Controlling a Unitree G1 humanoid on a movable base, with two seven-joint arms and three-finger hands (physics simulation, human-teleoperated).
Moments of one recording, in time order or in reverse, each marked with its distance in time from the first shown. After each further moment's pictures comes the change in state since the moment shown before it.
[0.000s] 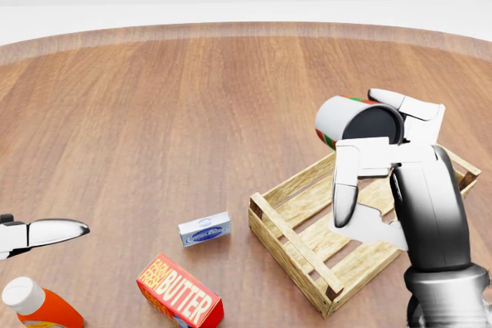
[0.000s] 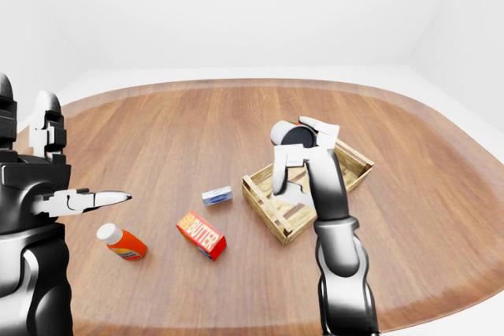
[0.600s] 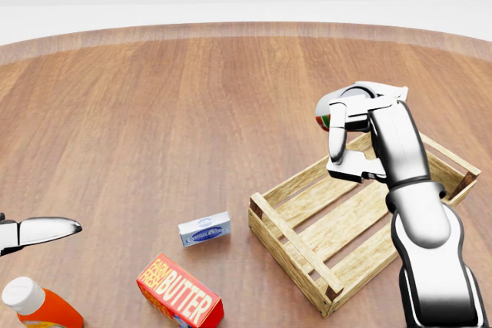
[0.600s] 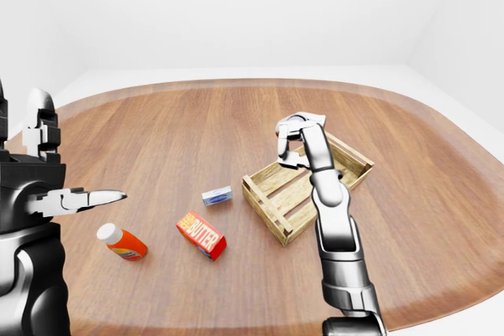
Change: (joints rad) left arm -0.006 0.009 0.017 -0.002 -0.021 0.000 0.003; right arm -0.360 -0.100 -0.098 0.602 0.103 0.000 0.001
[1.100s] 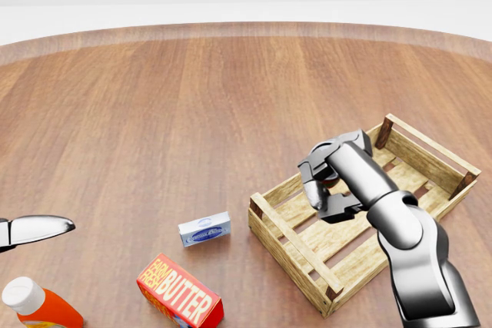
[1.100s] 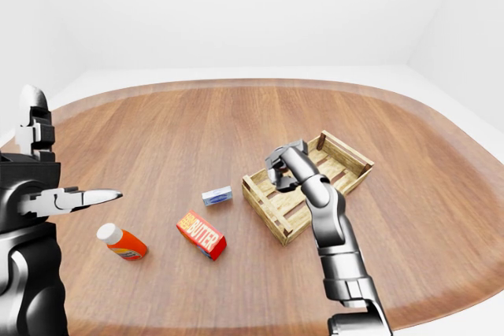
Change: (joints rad) left arm -0.006 0.007 0.013 -0.010 -0.021 0.000 0.007; right arm -0.029 -0.056 0.076 0.227 -0.301 0.000 0.259
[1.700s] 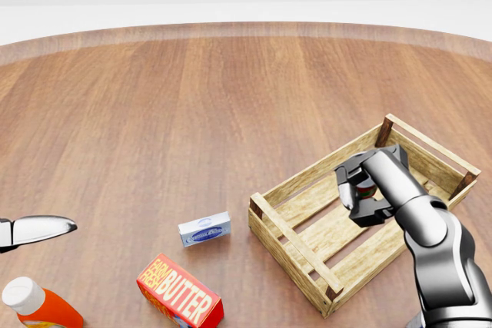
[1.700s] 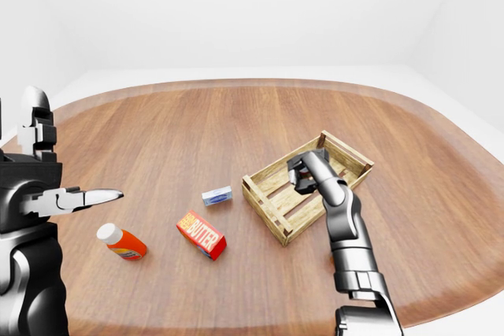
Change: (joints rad) left arm 0.002 -0.001 -0.004 0.004 0.003 0.000 0.001; right arm -0.022 -0.045 -0.102 0.167 -0.043 0.000 -0.002
